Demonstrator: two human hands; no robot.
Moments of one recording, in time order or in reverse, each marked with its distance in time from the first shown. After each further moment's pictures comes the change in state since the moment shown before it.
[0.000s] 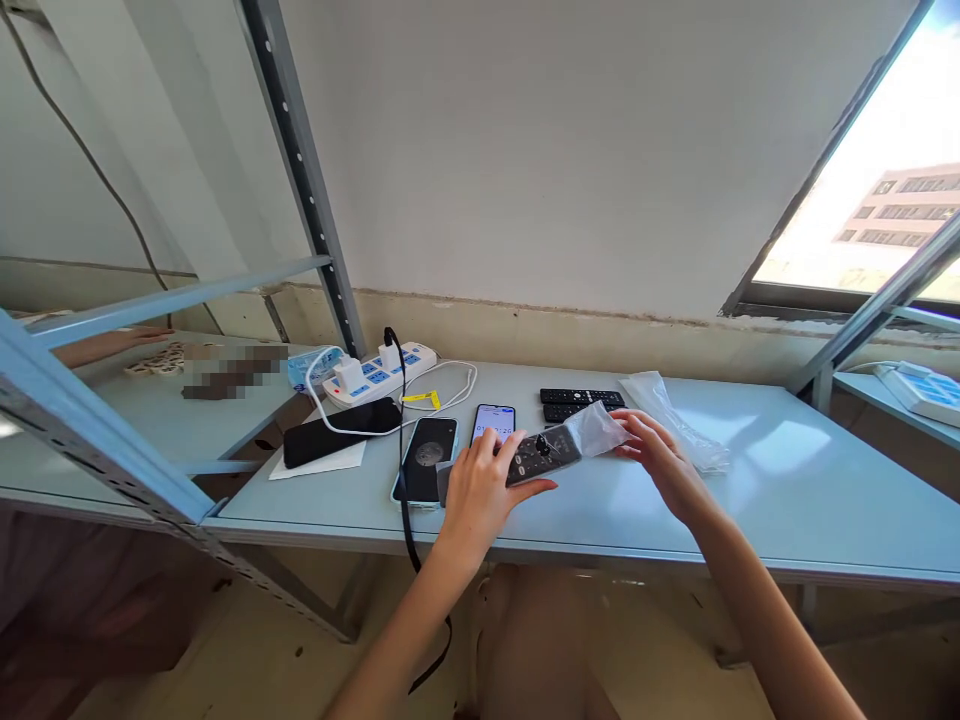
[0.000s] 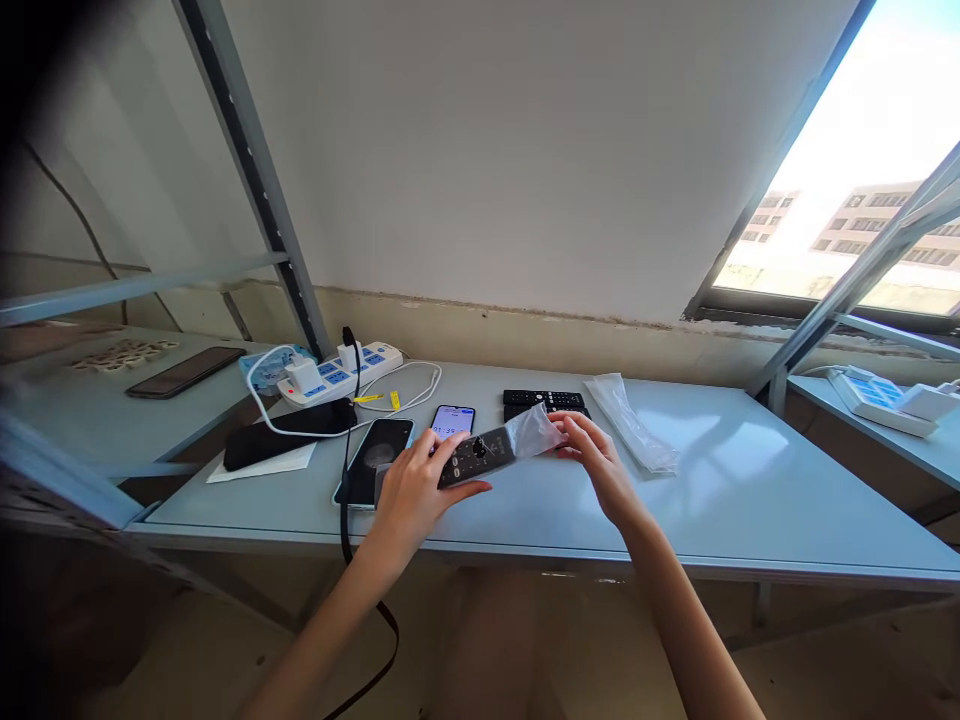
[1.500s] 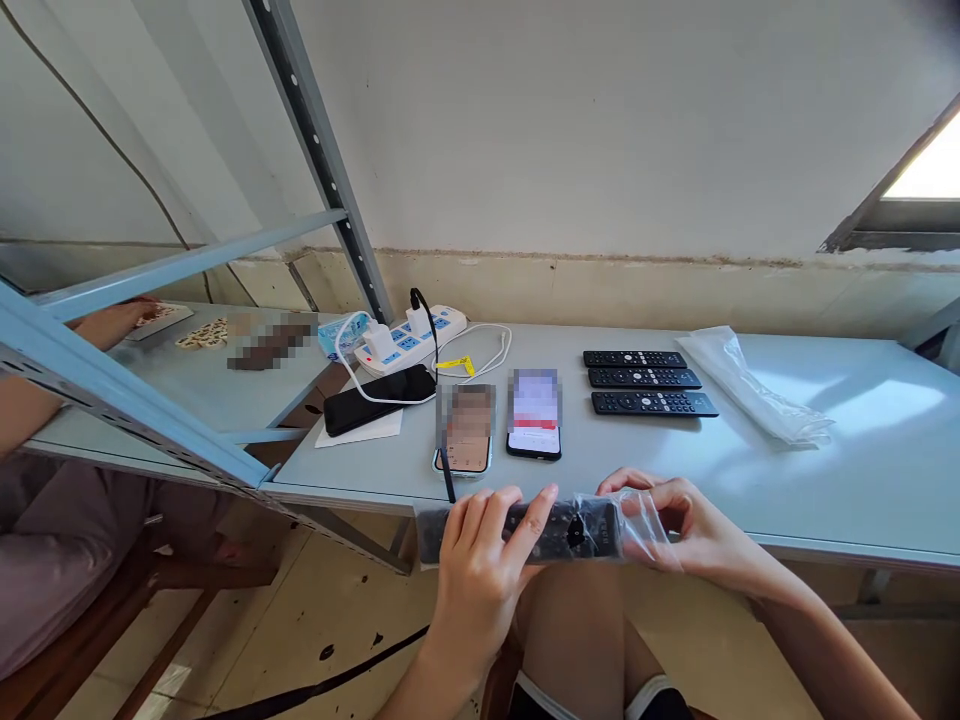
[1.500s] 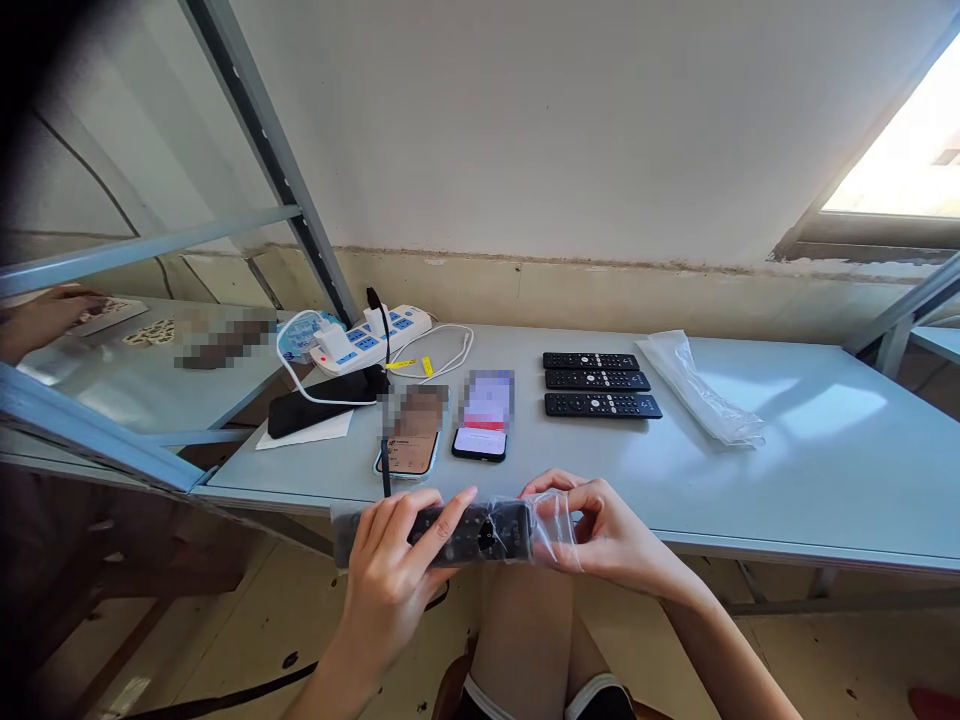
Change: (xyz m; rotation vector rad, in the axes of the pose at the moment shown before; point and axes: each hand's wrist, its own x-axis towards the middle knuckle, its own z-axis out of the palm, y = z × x) left_hand -0.077 -0.007 -0.051 0.070 0.071 0.123; right_hand -0.053 -0.003 0.051 -0.074 -0.613 0.017
